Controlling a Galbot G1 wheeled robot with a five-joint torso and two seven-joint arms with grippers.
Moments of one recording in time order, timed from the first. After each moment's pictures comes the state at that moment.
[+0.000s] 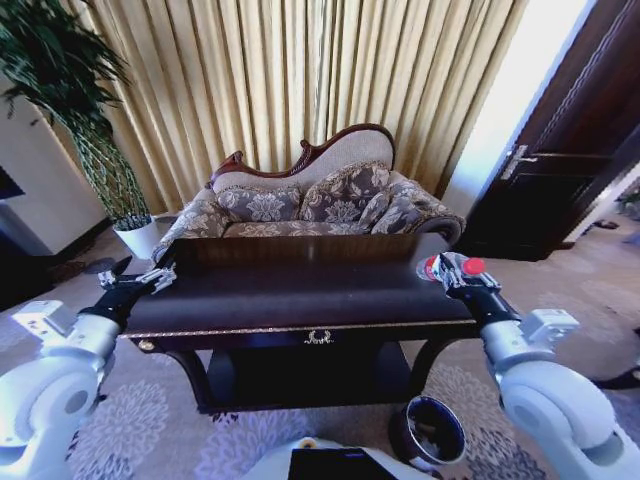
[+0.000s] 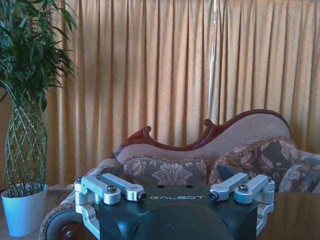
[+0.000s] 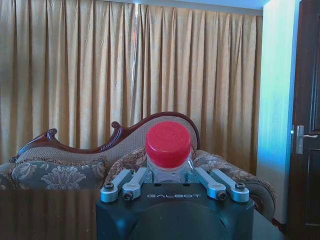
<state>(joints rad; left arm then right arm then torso) 1.55 -1.00 -1.05 -2.42 -0.83 0.50 -0.16 -1.68 0.91 0.87 2.50 0.75 -0.30 0.41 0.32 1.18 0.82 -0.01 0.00</state>
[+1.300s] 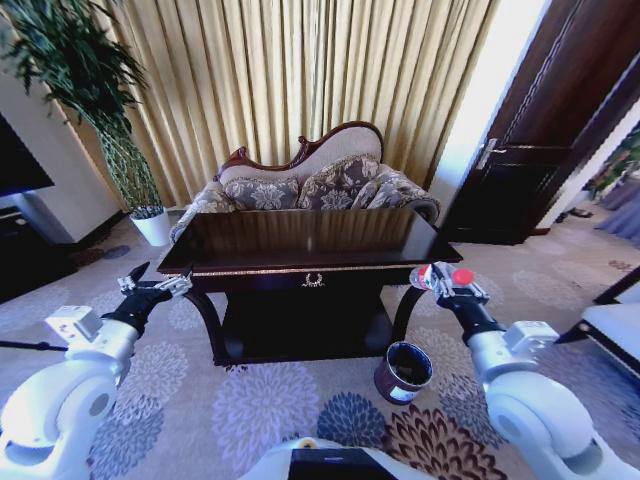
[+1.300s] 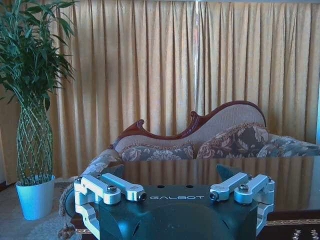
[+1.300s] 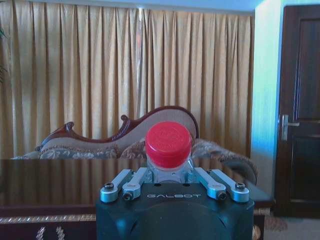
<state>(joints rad) 1.55 -1.04 -0.98 -2.43 -0.73 0.52 -0.12 -1.68 0.95 0.73 2.47 0.65 -0.28 0.41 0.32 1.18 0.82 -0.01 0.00</state>
